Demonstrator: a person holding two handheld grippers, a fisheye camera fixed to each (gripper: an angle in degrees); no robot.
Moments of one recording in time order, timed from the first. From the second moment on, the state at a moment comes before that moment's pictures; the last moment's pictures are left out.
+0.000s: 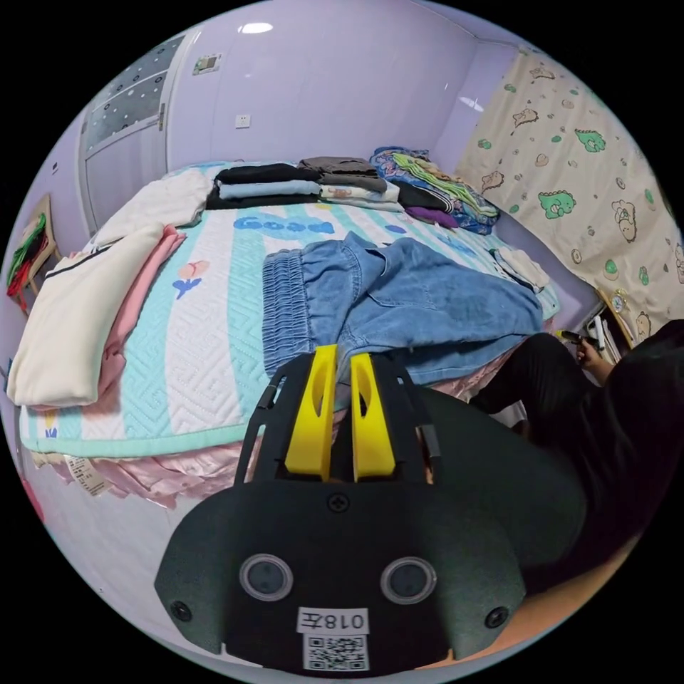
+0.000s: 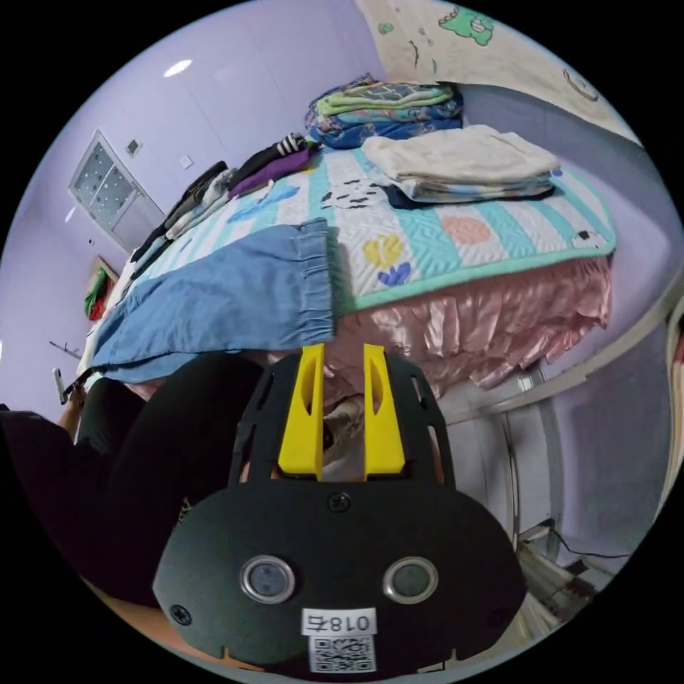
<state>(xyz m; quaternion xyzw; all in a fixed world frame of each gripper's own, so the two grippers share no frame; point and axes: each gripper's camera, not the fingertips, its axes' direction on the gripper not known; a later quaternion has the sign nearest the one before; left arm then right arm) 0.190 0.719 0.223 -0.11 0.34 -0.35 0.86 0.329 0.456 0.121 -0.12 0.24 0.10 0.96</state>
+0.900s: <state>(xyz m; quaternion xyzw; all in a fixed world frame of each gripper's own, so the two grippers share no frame) 0.180 0.761 0.224 -0.11 0.38 -0.36 0.84 -0.044 0.594 0.606 -0.24 0.29 -0.54 0.75</state>
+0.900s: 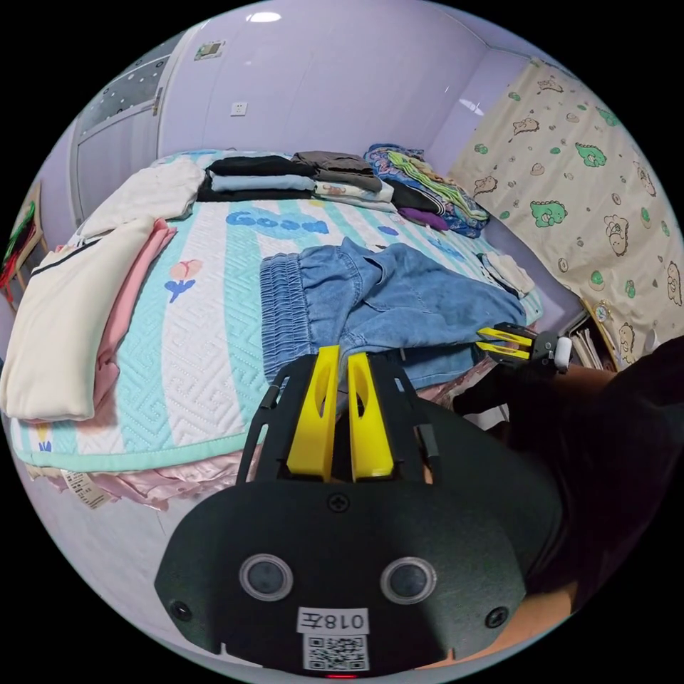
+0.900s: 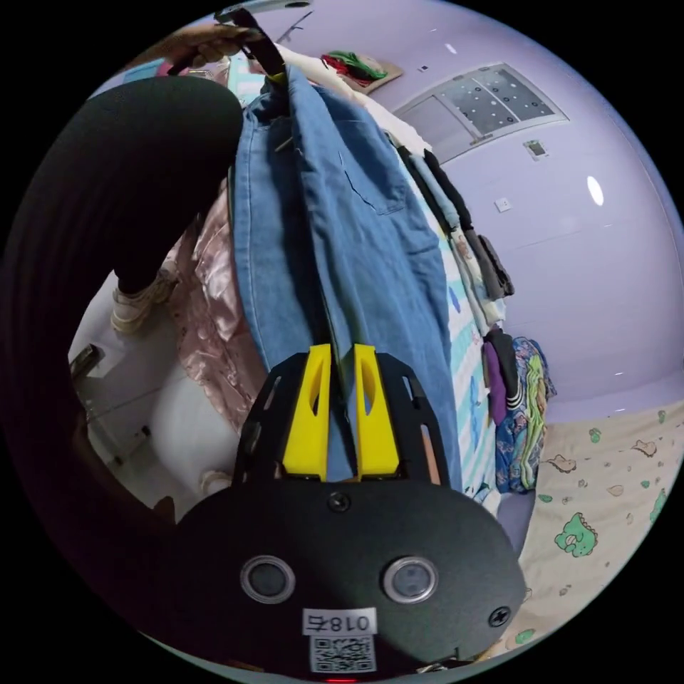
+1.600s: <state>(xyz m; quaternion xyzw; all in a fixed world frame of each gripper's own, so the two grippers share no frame) 0.213 0.790 0.226 -0.11 0.35 -0.27 0.89 -0.052 0.610 0.660 -0.30 0.21 -0.50 0.79</state>
